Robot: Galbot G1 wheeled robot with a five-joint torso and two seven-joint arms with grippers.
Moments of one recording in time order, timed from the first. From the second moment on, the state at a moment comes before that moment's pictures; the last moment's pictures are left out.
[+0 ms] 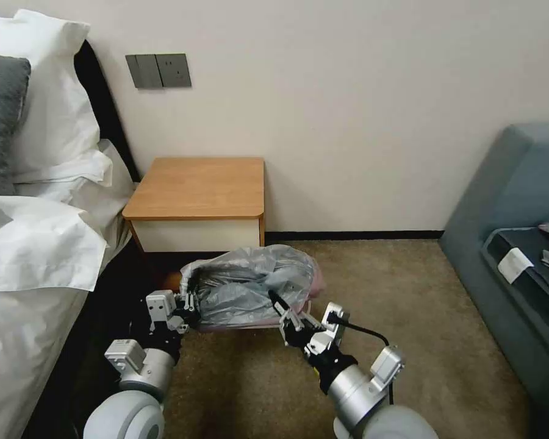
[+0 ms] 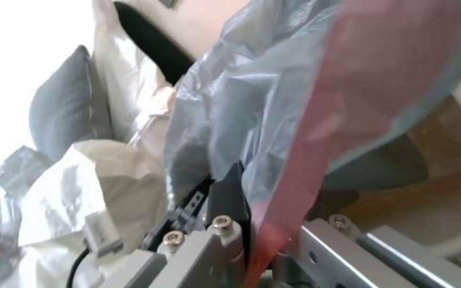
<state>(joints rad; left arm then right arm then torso) 1.59 -1.30 -0.50 -2.25 -0.50 0.20 -0.16 -1.55 1.20 0.03 2.37 0.82 -0.18 0.16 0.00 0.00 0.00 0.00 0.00</state>
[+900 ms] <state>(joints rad) 1.58 -1.31 -0.52 -2.36 -0.72 0.38 -0.28 -1.64 1.17 0.07 2.33 0.68 -0.10 0.07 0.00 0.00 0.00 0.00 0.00</state>
